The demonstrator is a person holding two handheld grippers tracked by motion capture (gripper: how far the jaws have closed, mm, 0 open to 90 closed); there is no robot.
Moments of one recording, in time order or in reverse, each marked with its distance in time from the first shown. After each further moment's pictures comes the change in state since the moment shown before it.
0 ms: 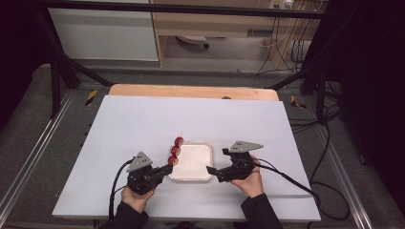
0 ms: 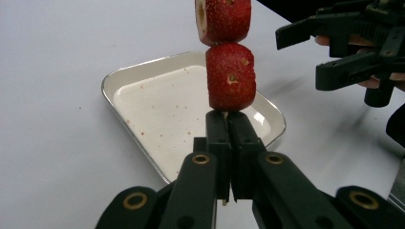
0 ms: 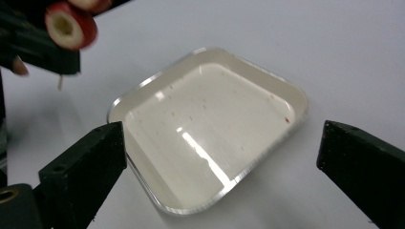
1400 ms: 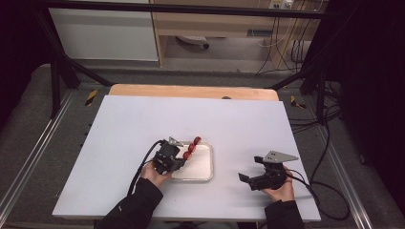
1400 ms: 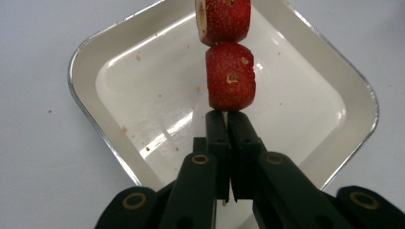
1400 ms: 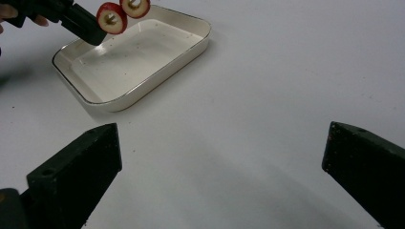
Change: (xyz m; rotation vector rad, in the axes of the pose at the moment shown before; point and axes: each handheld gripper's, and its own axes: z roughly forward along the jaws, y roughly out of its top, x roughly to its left) left arm 0.005 0.038 0.087 0.441 0.112 0.064; right arm -0.048 -0.058 -0.067 0.001 -0.098 0.037
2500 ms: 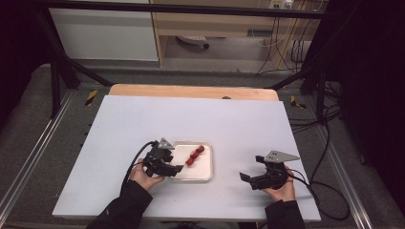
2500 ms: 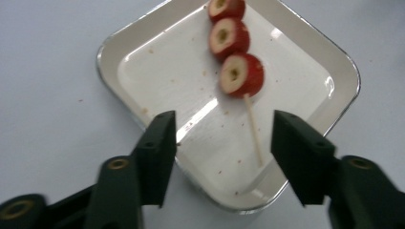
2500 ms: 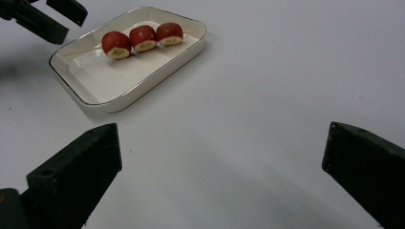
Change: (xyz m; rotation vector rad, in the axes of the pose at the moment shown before) left arm 0.014 -0.019 -0.030 -0.058 -0.034 0.081; right arm -0.002 0.001 -0.003 -0.003 -0.012 -0.001
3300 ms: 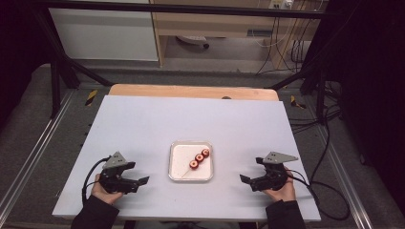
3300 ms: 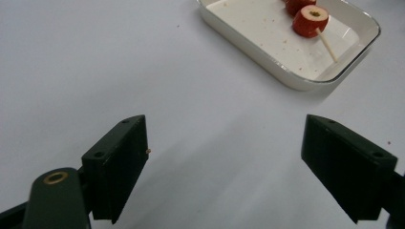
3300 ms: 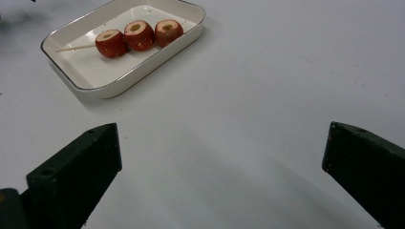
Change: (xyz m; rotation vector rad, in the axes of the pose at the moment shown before) left arm 0.059 -0.105 -0.050 -0.201 -0.006 -0.048; right arm 0.000 -0.004 0.002 0.041 -0.005 -0.010
